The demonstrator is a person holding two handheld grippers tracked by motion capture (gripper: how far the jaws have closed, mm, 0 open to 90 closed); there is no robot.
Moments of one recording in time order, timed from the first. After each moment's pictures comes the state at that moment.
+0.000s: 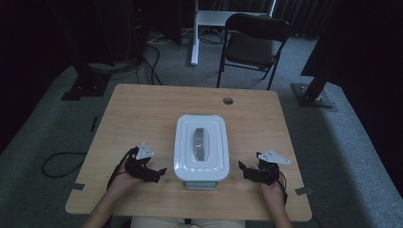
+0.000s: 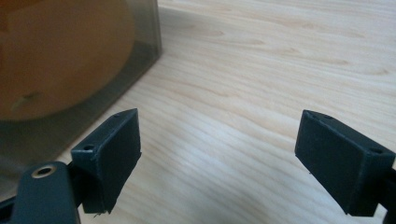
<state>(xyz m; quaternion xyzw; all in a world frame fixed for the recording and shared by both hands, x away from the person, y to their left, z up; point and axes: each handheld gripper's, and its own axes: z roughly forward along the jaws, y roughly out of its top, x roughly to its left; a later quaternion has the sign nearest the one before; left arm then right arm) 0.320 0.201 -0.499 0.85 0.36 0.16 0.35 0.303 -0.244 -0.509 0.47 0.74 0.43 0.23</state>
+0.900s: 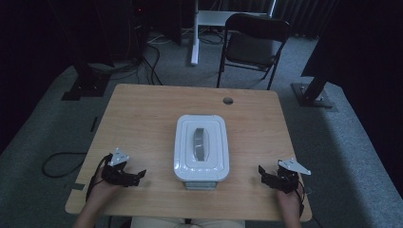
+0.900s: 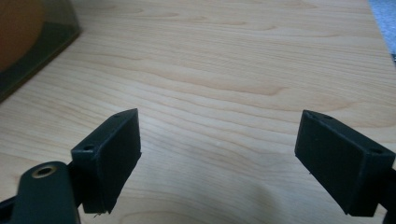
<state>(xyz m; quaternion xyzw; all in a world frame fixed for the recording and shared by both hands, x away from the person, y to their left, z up) 0.296 0.266 -0.501 0.80 0.44 0.20 0.35 0.278 -0.296 -0.517 0.54 0.69 0.39 0.28</state>
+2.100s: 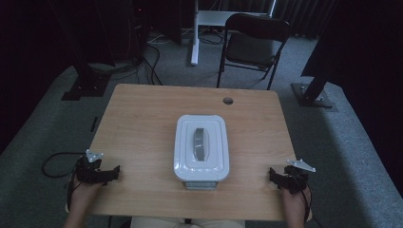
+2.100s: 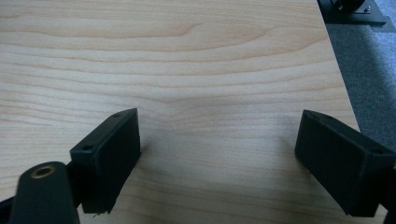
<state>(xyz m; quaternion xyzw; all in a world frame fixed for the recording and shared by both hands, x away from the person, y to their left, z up) 0.298 0.328 -0.517 0.73 0.58 0.25 0.25 0.284 -0.320 -0.528 0.64 0.66 0.29 0.27</state>
